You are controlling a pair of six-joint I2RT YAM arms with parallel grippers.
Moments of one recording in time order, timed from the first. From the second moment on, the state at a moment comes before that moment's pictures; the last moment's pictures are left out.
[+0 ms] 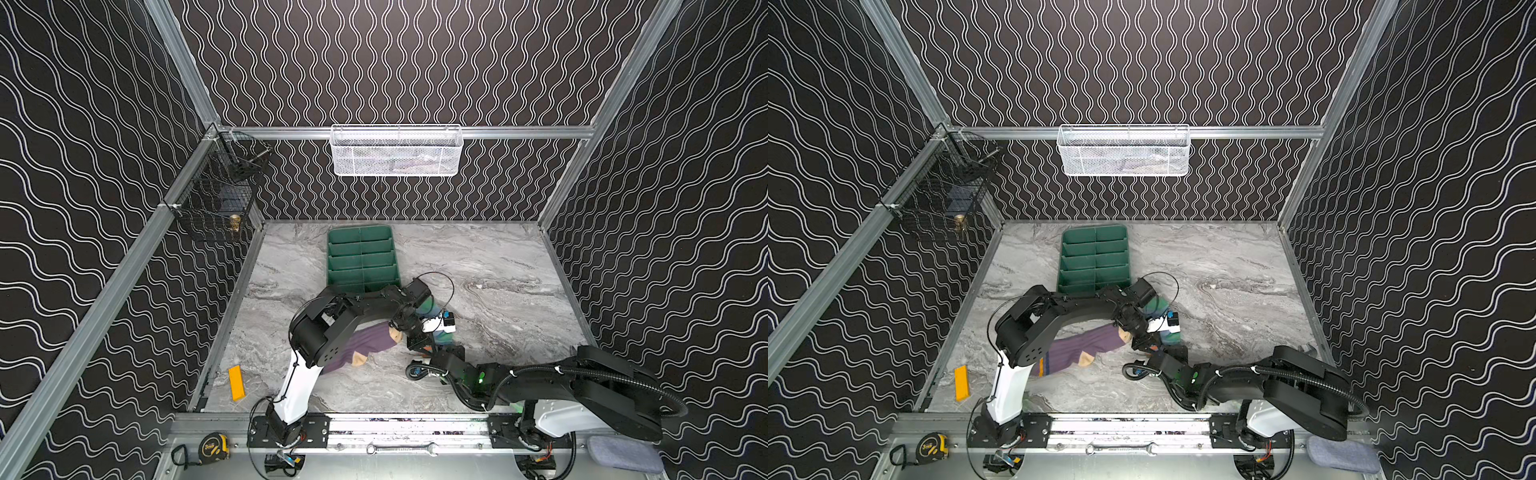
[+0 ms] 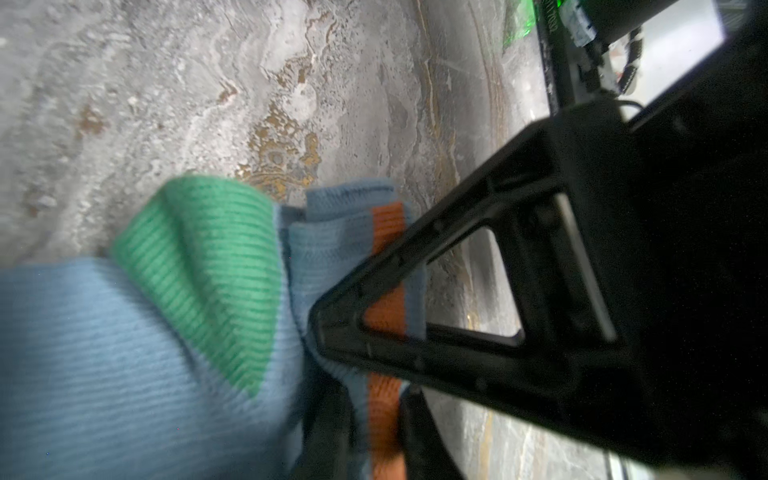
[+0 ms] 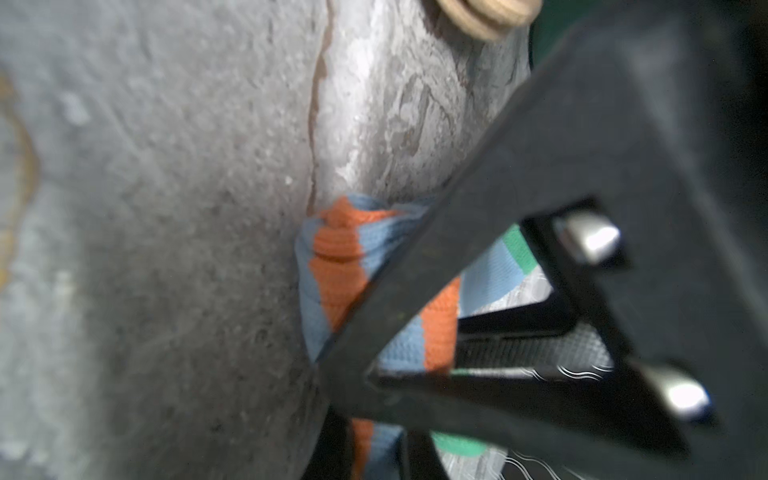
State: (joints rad) left arm -0.83 2.10 1.33 -0.59 0.68 0.58; right arm 1.13 1.39 0.36 0.06 0.58 -0.75
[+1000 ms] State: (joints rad) left arm -0.79 0.91 1.04 -0.43 0.05 0.66; right arm 0.92 1.43 0.69 -0.57 0.01 -0.52
